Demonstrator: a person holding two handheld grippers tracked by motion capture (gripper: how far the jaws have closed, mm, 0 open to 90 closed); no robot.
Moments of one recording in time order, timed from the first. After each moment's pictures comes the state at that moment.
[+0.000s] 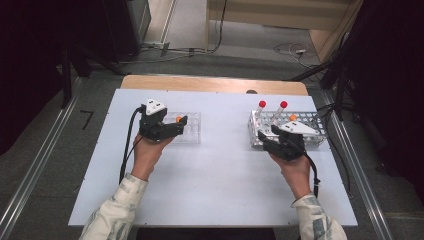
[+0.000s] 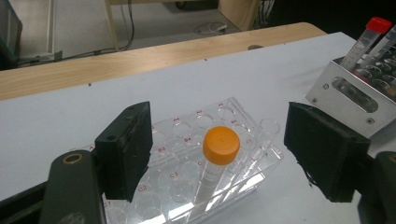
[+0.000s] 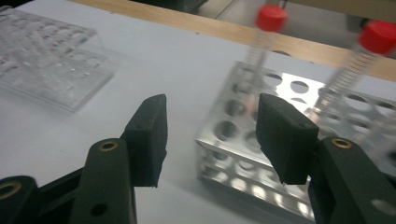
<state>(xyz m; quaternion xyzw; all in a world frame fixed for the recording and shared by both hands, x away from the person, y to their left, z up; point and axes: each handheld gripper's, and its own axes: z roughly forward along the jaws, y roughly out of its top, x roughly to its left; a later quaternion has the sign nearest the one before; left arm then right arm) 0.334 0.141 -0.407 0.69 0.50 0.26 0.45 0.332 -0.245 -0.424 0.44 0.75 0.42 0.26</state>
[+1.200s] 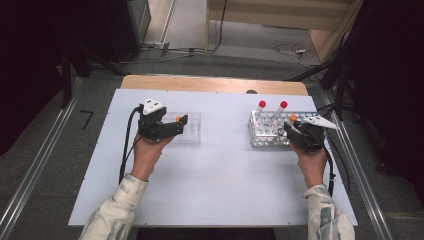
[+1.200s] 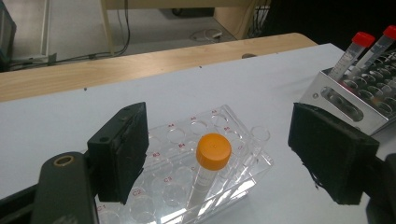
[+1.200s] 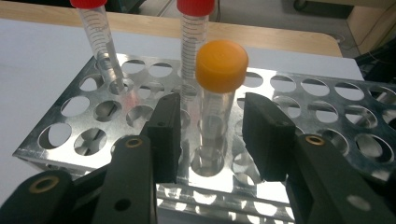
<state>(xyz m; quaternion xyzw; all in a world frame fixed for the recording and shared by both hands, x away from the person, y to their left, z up) 0.331 0.143 -0.403 0.68 0.50 0.25 0.47 0.376 -0.296 -0.441 0.52 0.70 0.39 0.30</state>
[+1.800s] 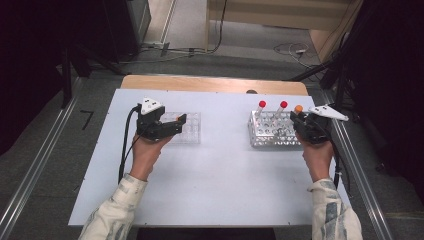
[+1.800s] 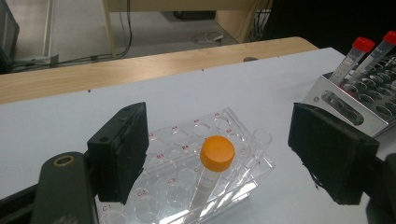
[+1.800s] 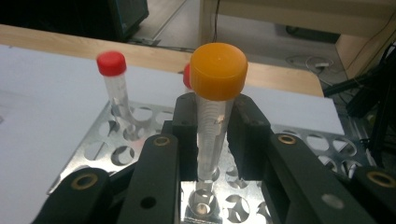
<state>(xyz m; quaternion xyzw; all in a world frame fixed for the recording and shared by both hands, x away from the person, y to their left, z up) 0.330 0.146 -0.401 0.68 0.50 0.25 0.48 0.368 -0.293 -0.393 0.50 0.69 0.41 0.33</state>
